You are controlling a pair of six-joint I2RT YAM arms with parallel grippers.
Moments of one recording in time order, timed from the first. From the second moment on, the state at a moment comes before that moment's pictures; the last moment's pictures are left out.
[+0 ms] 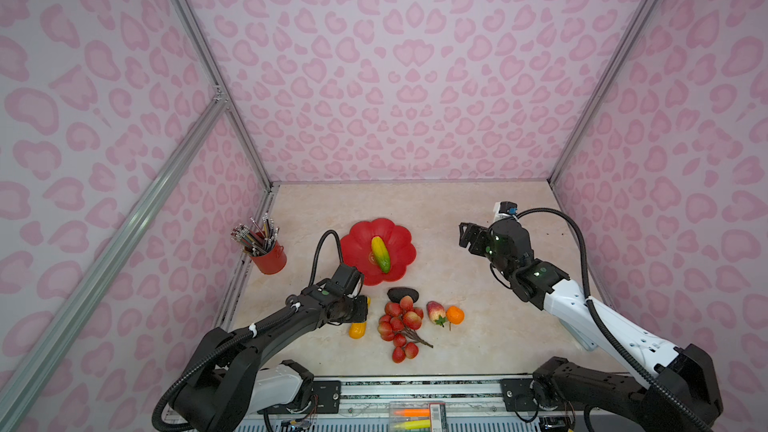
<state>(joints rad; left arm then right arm) -0.53 1.21 0.55 -0.50 0.11 -0.50 0.52 1.15 0.83 -0.15 0.29 0.62</state>
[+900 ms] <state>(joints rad) -0.34 1.59 1.06 -0.42 0.10 -0.41 0.50 1.01 0.72 -0.23 0.30 0.64</state>
